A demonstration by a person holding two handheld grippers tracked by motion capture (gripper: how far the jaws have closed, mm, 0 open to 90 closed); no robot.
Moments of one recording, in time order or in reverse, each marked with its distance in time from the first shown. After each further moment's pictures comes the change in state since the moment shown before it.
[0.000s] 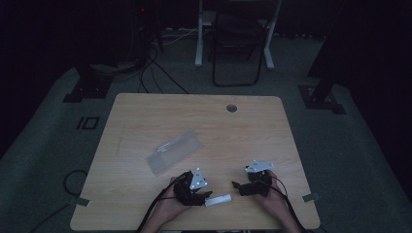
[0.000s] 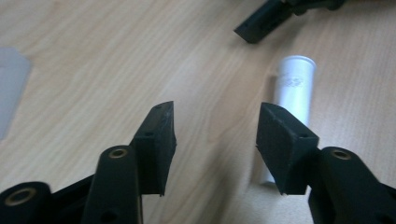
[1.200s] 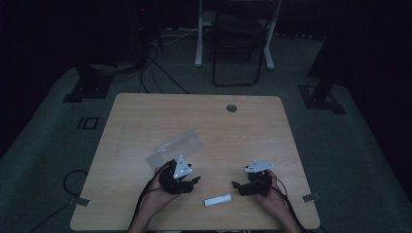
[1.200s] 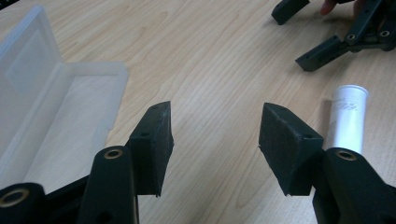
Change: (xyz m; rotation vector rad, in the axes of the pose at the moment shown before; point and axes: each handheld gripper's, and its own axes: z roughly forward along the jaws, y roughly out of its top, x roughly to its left) left arm 0.034 0.001 -0.039 -0.083 0.136 -0.060; right arm 0.000 0.000 0.000 0.000 0.000 0.000
